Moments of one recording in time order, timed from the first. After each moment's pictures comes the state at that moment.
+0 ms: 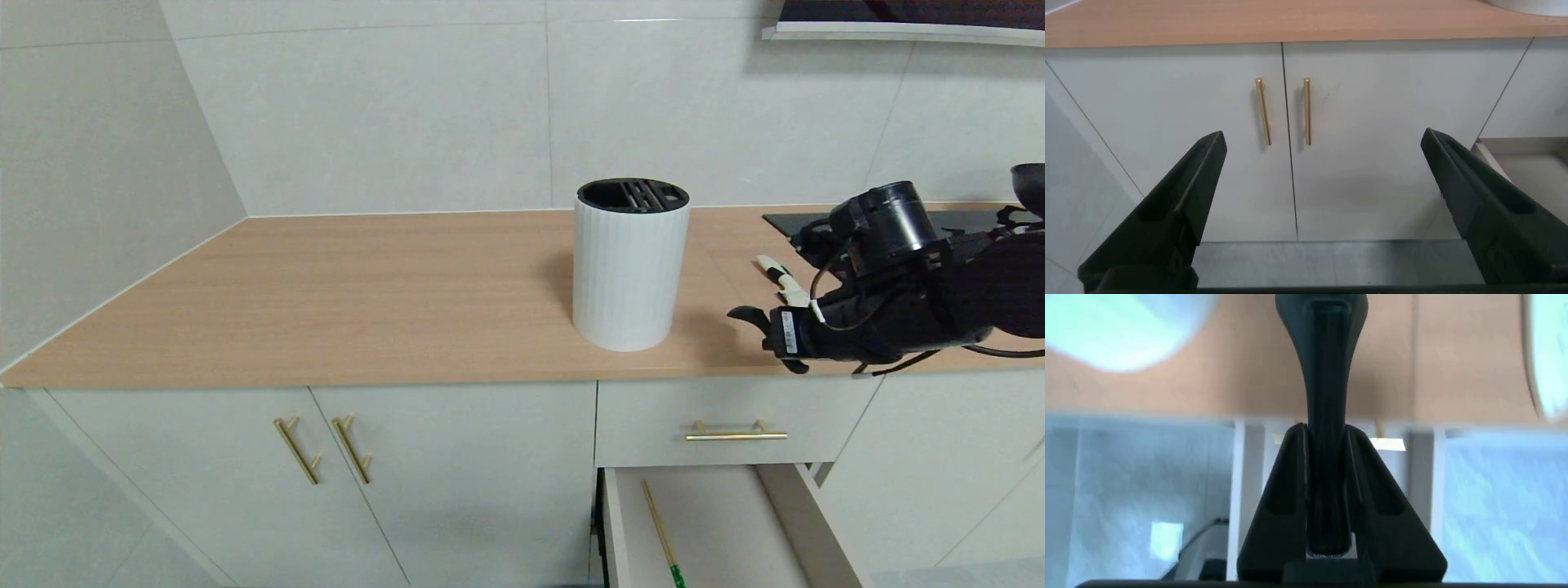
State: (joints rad) left arm 0.00 0.00 0.00 0.00 0.00 0.00; right arm 0.32 1.76 -1.25 0.22 -0.12 0.24
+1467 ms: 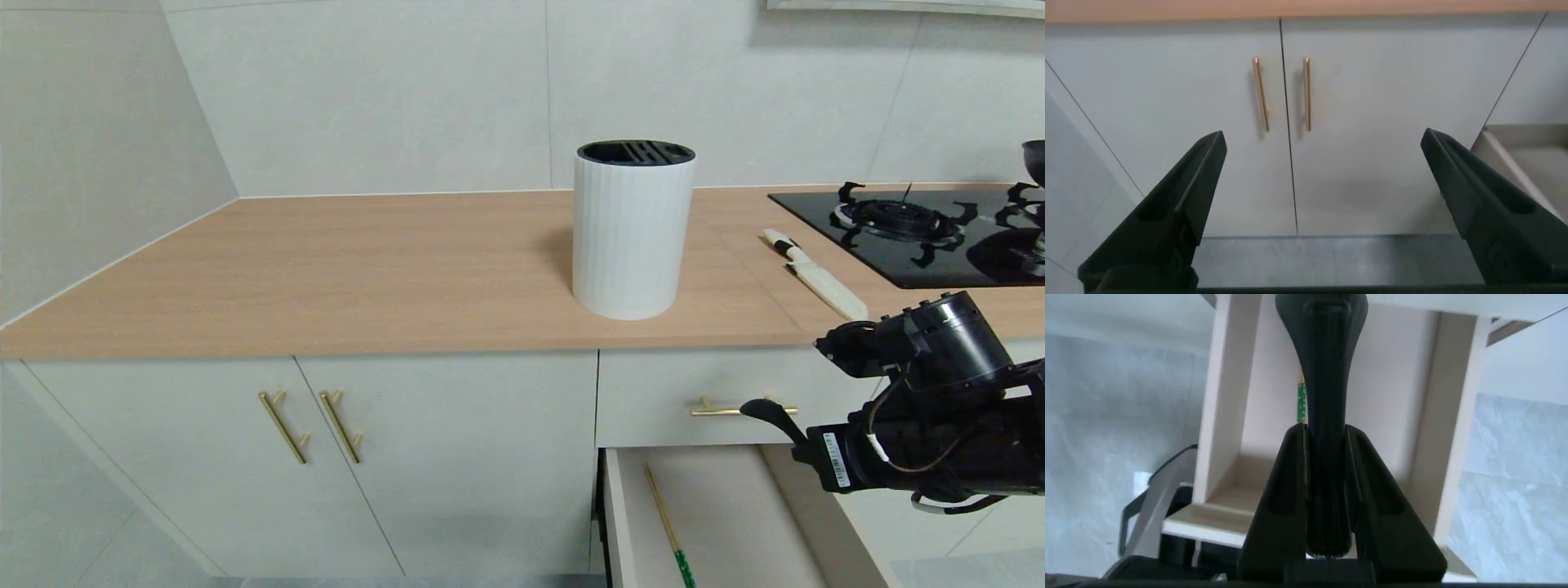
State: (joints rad) left arm 0.00 0.00 0.00 0.00 0.00 0.00; right arm 0.42 1.56 -0.79 0.08 -0.13 0.23
